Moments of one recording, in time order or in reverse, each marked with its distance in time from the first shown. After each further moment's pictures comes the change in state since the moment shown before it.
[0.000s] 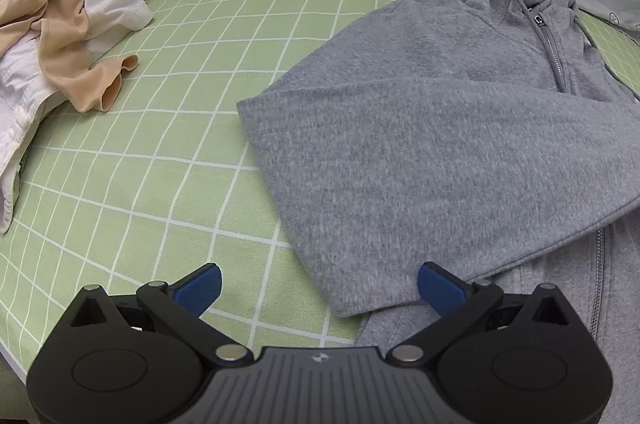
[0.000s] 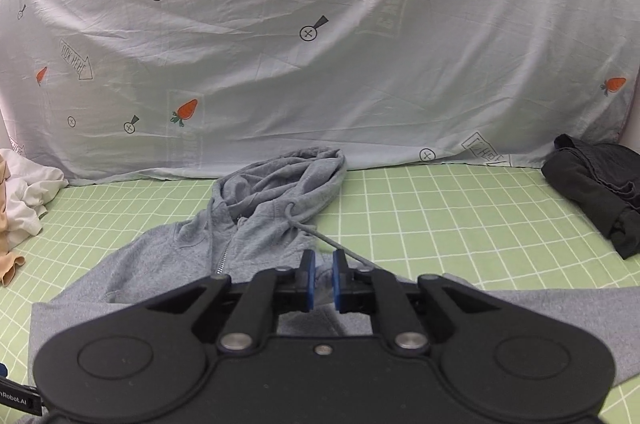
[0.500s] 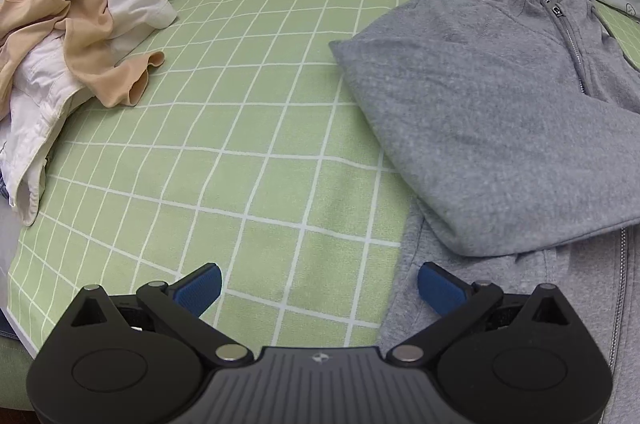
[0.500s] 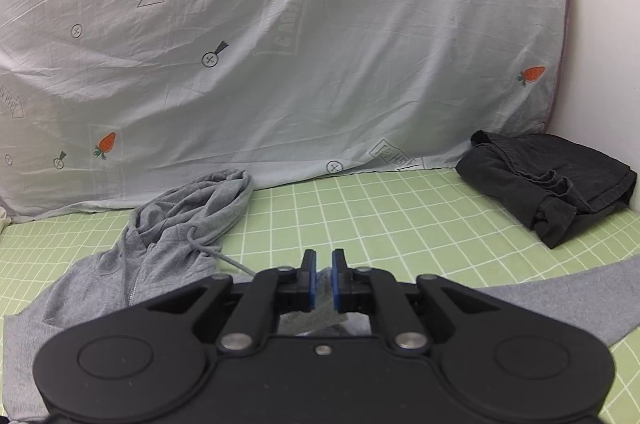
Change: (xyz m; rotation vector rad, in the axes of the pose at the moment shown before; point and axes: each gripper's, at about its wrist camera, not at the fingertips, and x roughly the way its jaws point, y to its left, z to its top) left arm 0.000 0.006 -0.008 -0.017 0.011 0.072; right arm -0.015 -0.068 0.001 0.094 -0.063 -0.197
